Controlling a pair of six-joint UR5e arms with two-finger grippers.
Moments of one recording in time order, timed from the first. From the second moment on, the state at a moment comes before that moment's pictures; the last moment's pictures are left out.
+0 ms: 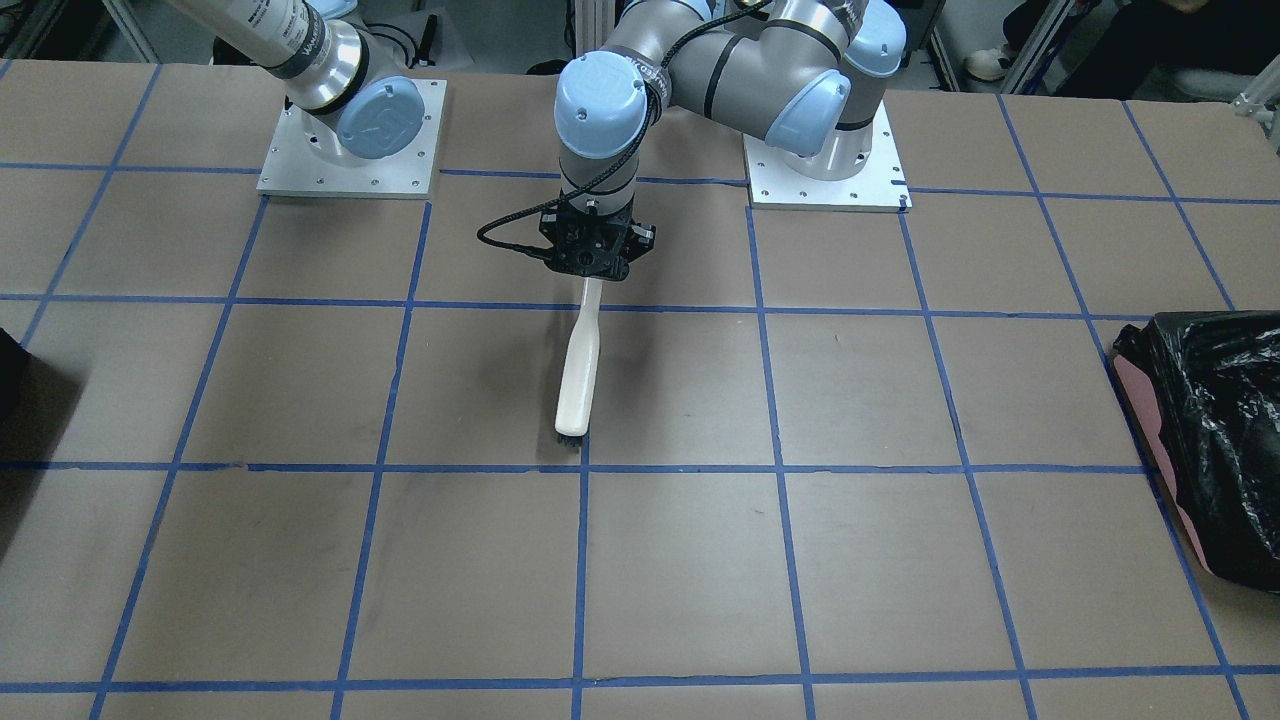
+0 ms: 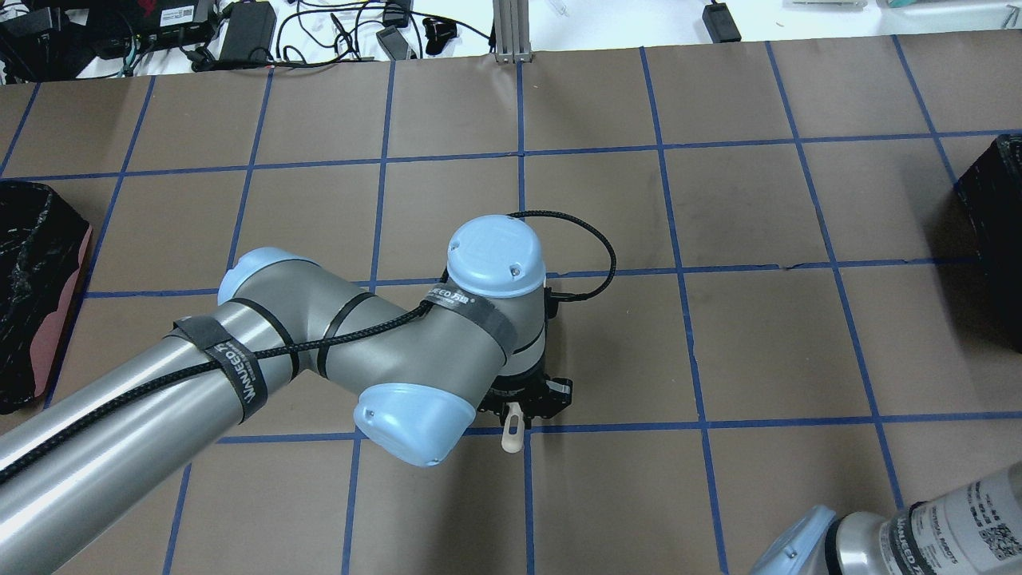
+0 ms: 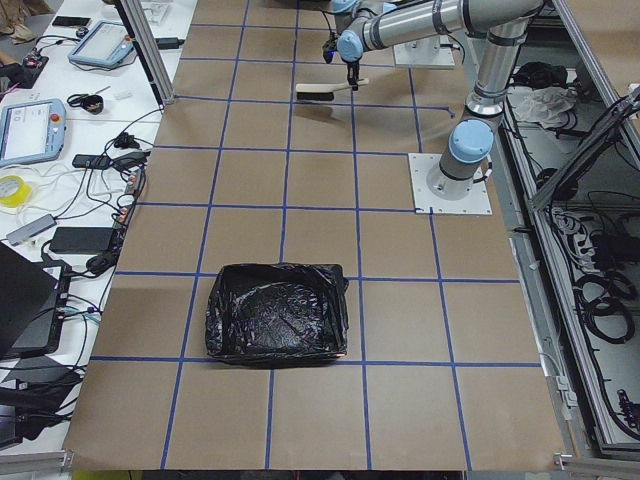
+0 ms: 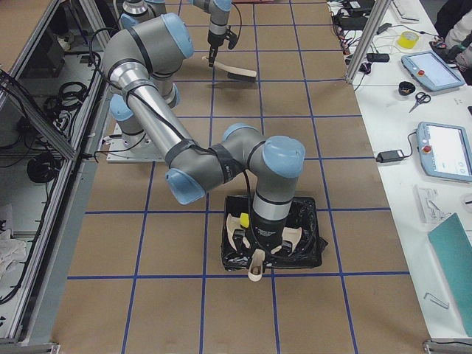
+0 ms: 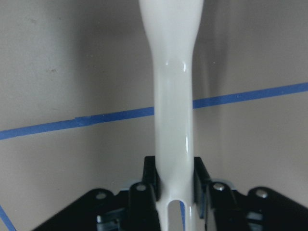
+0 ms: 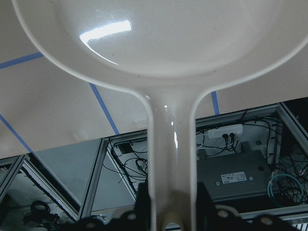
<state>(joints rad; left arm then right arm) -2.09 -1.74 -1.98 -1.18 1.46 -0.36 0.62 -1.07 1.11 -1.98 -1.97 -2.33</state>
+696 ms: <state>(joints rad) -2.09 -1.74 -2.05 -1.09 1.46 -0.37 0.64 -1.08 1.11 -2.02 -2.05 -2.27</state>
